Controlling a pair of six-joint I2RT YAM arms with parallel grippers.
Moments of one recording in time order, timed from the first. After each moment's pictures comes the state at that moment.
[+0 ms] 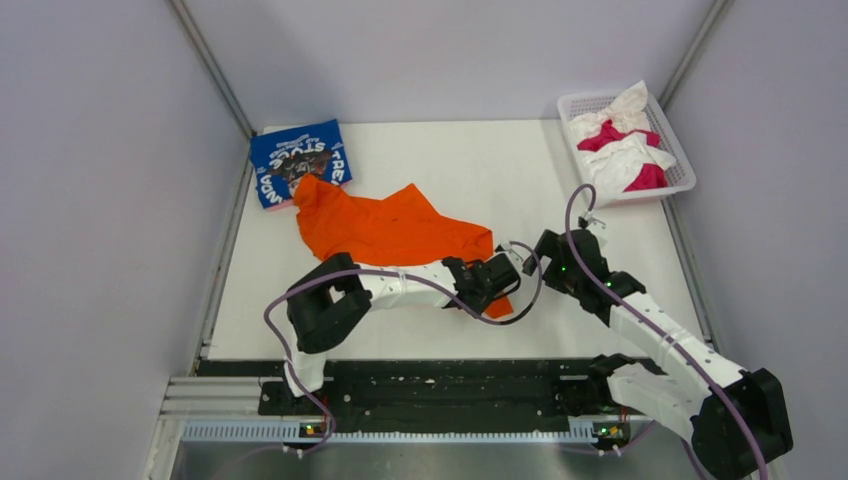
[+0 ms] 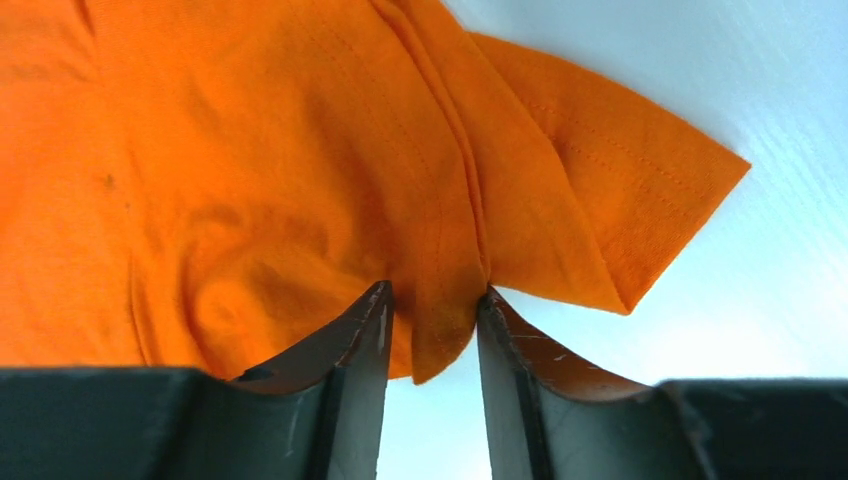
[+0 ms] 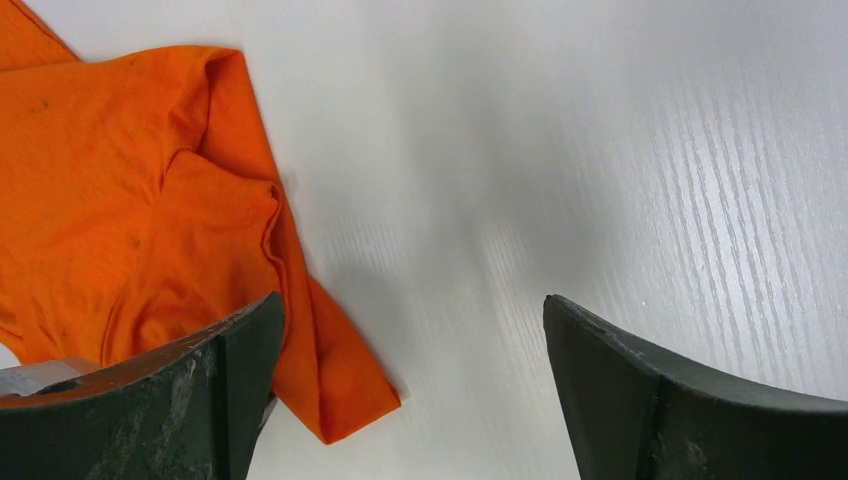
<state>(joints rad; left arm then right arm) -1.14 1.94 1.31 -0.49 -0.31 -0.29 0.42 0.95 0.55 -0.39 0.23 0.77</state>
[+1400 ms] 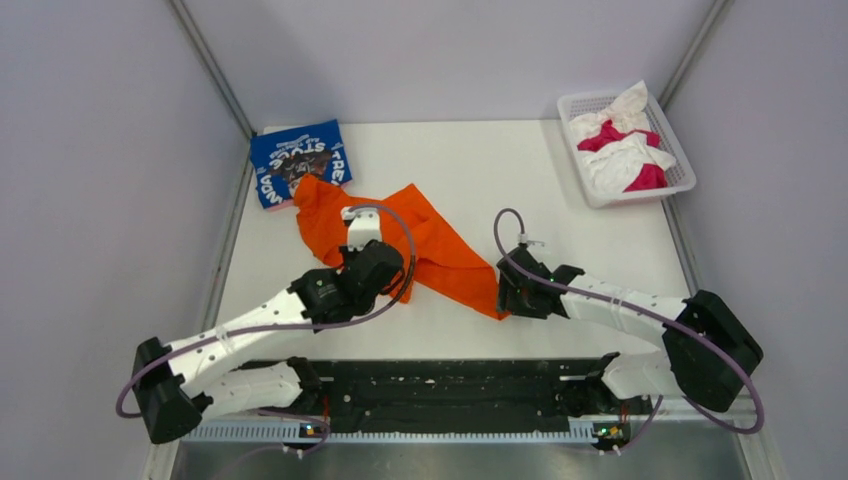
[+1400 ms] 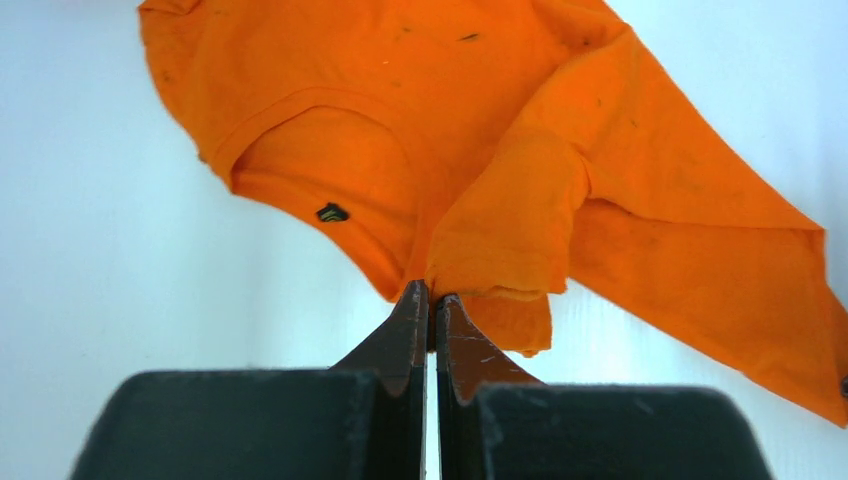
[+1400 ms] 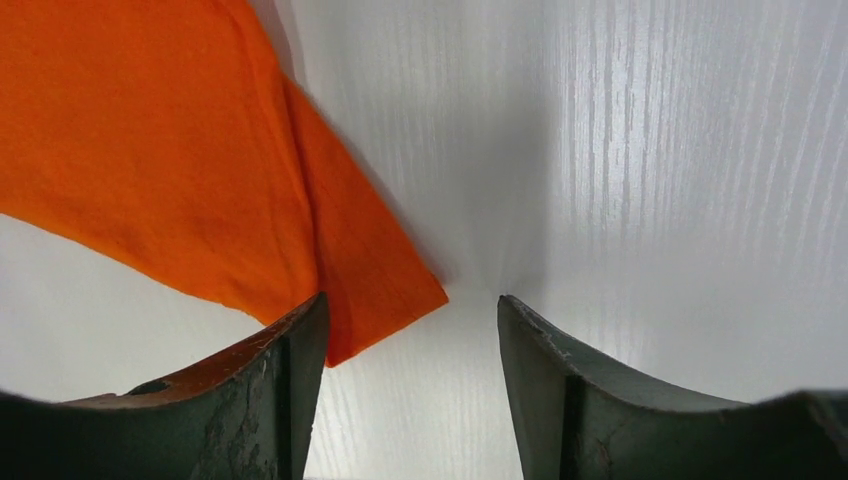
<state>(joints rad) -0.94 1.07 0.87 -0.60 -0.77 -0.65 0.76 1.28 0.62 -0.48 0.24 0.83</state>
